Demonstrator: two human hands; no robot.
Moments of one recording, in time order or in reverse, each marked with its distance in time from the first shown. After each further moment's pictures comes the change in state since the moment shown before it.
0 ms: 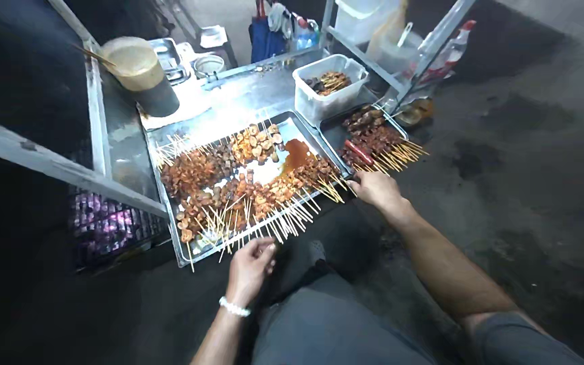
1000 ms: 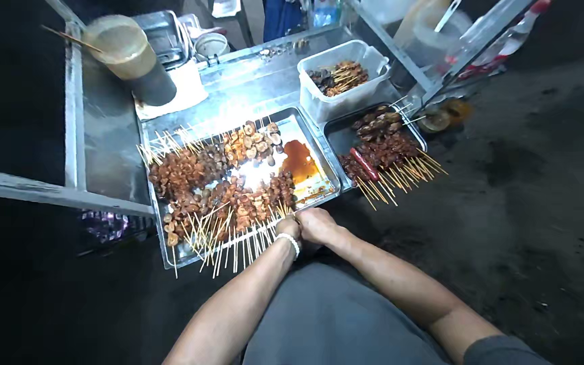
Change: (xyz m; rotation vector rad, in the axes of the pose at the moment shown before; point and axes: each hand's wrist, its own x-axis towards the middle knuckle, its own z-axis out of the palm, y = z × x) left_hand 0.152 0.020 0.156 -0.198 0.235 -0.646; right_hand 0.024 -0.073 0.059 -0.040 -0.493 -0.513
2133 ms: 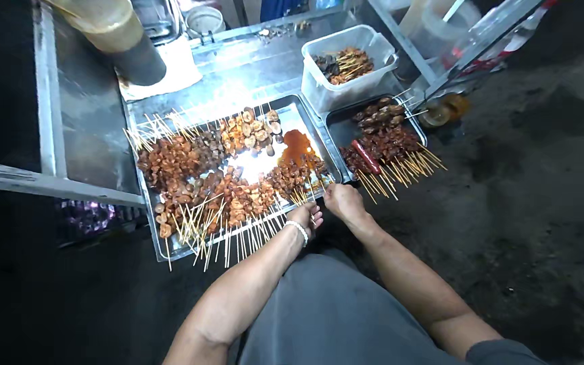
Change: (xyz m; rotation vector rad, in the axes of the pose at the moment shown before) left_hand 0.005 0.012 0.020 -0.468 -0.289 -0.224; right_hand -0.003 0.045 -0.024 0.152 0.256 0.469
